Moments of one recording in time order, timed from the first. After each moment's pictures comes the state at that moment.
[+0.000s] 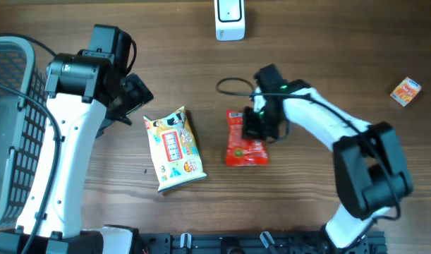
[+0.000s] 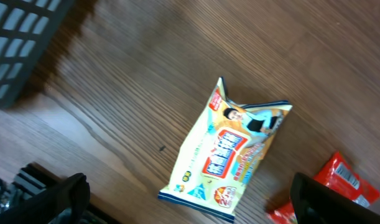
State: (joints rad) left arm -0.17 1.52 1.65 -1.51 -0.18 -0.81; right arm 0.37 1.85 1.18 -0.79 -0.47 0.51
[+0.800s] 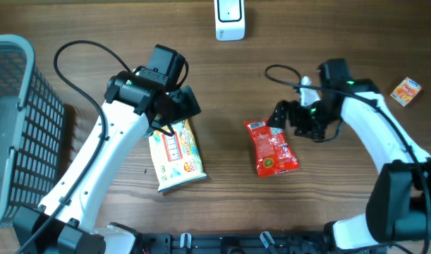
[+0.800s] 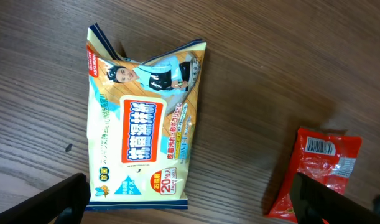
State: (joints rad) left arm -0.40 1.52 1.40 -1.19 -0.03 -0.81; right arm 0.05 1.66 1.10 -0.95 -0.53 0.15
